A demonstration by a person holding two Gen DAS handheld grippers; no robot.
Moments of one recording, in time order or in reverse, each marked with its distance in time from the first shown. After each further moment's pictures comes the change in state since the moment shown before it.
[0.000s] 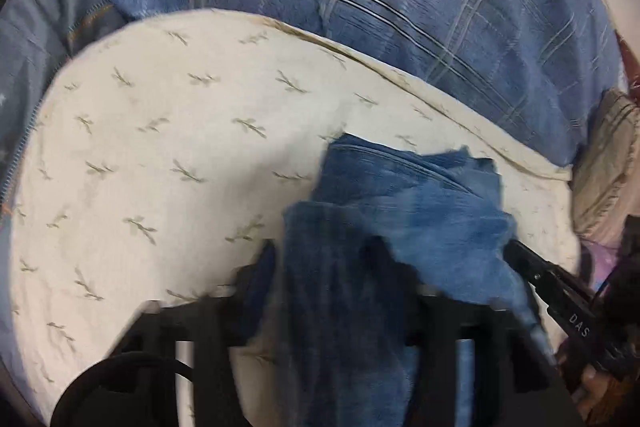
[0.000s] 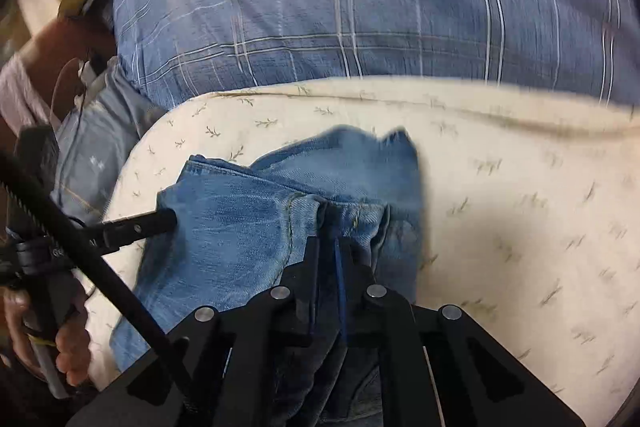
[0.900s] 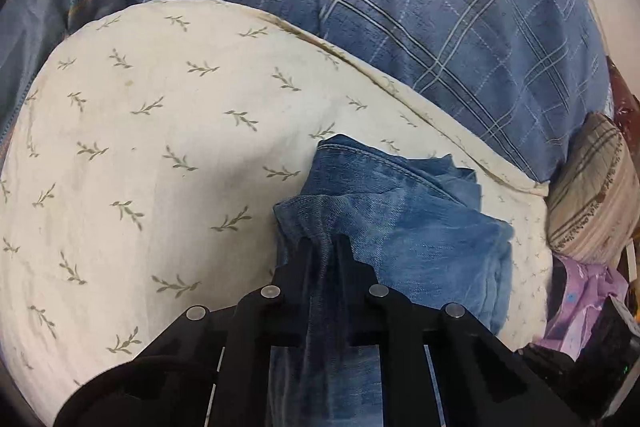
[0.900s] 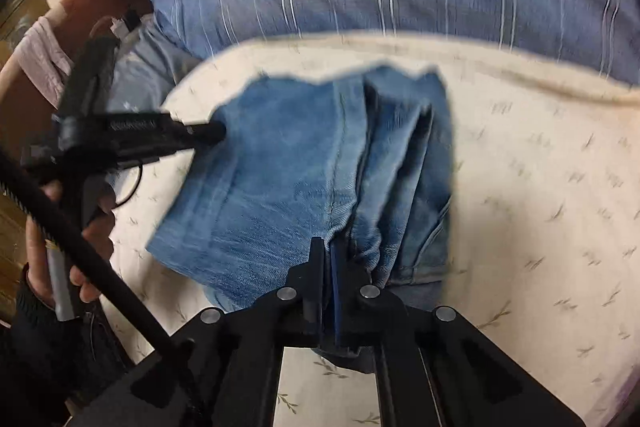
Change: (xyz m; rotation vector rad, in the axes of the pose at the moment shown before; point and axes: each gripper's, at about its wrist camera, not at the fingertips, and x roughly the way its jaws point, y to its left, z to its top) left arm -0.004 0.015 0.001 -0.065 -0.005 -0.064; right arm -0.037 0.040 -0.050 -0.095 0.120 0.036
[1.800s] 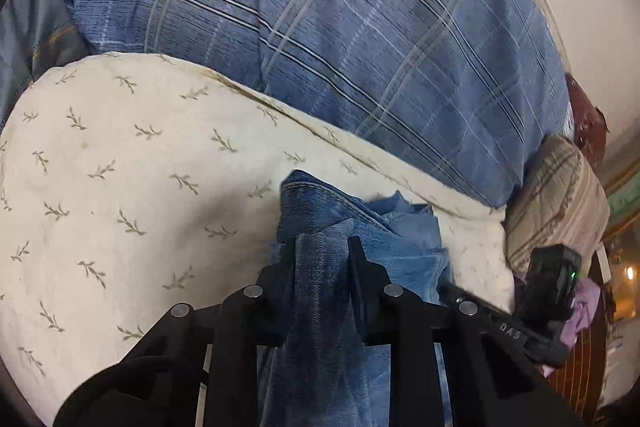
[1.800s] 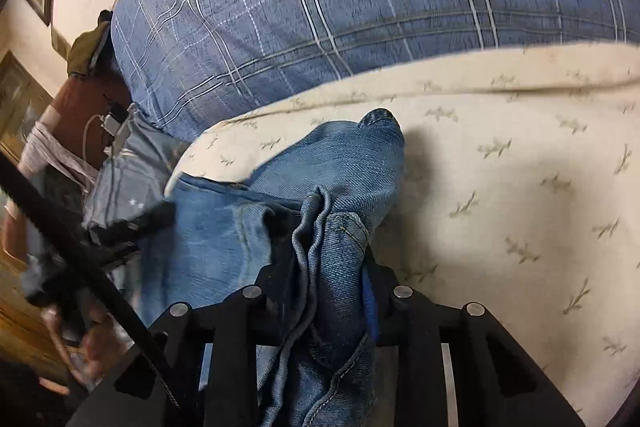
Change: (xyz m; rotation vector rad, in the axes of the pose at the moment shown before) left arm -0.007 -0.019 0.026 0.019 -0.101 -0.134; right arm 0.037 -0.083 0.064 0.234 -0.116 0.164
